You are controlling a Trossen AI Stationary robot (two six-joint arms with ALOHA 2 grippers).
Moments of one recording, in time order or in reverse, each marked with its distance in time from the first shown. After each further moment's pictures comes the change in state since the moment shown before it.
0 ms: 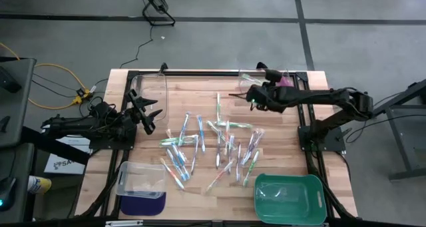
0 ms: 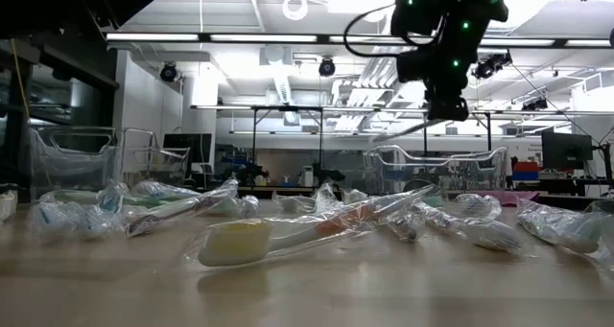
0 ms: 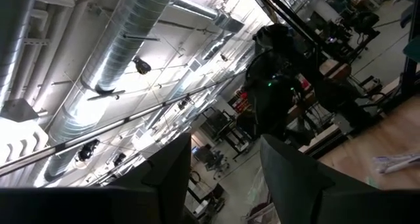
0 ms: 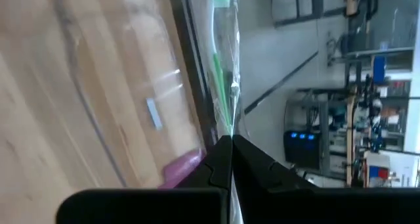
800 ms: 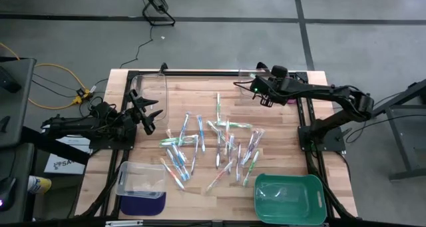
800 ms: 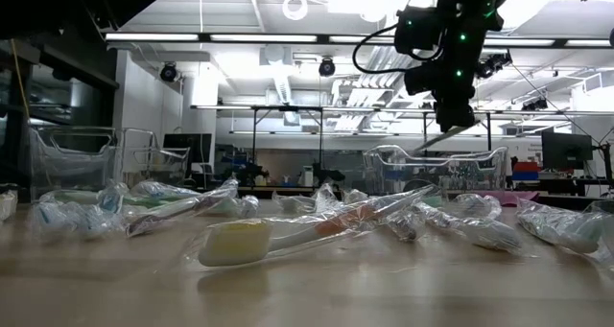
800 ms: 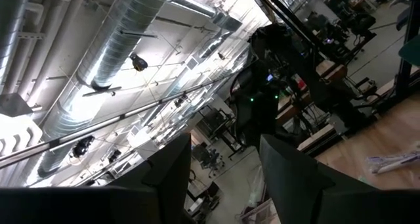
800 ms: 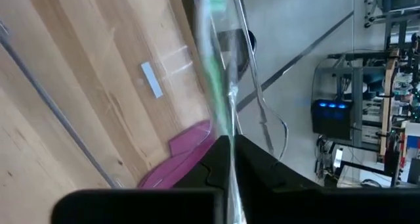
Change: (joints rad) left arm 0.000 0.000 0.000 -0.013 0.000 -0.020; right arm -0.148 0.001 0.000 -0.038 -0.097 0.005
